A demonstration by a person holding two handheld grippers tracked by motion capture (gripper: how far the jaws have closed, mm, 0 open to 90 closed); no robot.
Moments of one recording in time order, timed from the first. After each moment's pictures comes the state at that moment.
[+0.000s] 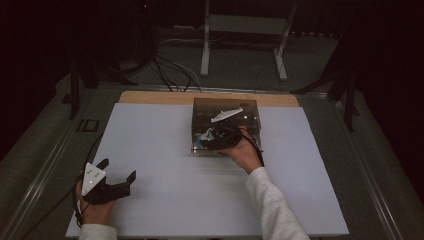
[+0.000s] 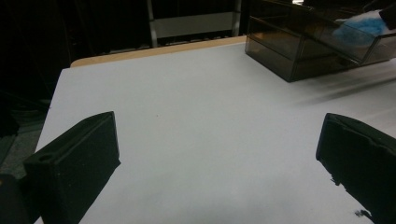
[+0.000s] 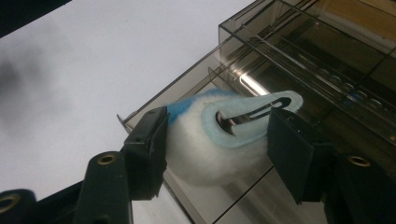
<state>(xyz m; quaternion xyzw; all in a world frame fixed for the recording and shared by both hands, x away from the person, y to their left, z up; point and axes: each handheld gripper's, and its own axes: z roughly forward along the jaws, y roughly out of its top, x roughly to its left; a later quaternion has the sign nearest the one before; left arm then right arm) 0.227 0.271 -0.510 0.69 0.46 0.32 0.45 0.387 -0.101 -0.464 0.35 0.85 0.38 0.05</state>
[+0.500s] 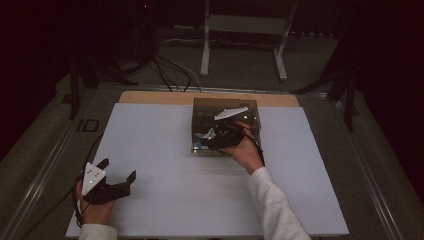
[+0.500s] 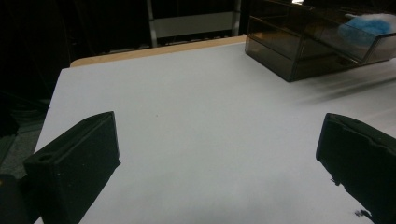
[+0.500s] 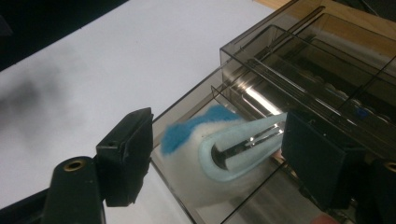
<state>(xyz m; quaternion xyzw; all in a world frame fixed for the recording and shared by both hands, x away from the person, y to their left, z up) 0.227 0.271 -0.511 0.69 0.46 0.32 0.45 0.386 -0.107 -0.457 0.35 0.84 0.41 0.05</state>
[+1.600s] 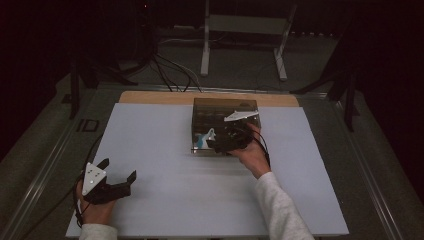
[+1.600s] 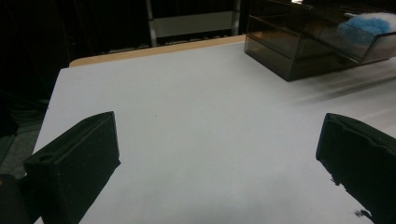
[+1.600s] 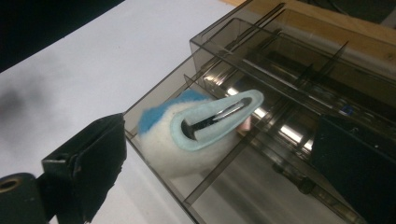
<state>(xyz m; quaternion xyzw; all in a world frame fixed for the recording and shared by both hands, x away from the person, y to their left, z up) 0.227 0.270 -0.511 0.70 0.46 0.32 0.45 0.377 -0.130 -0.459 0.38 0.82 0.42 0.07</state>
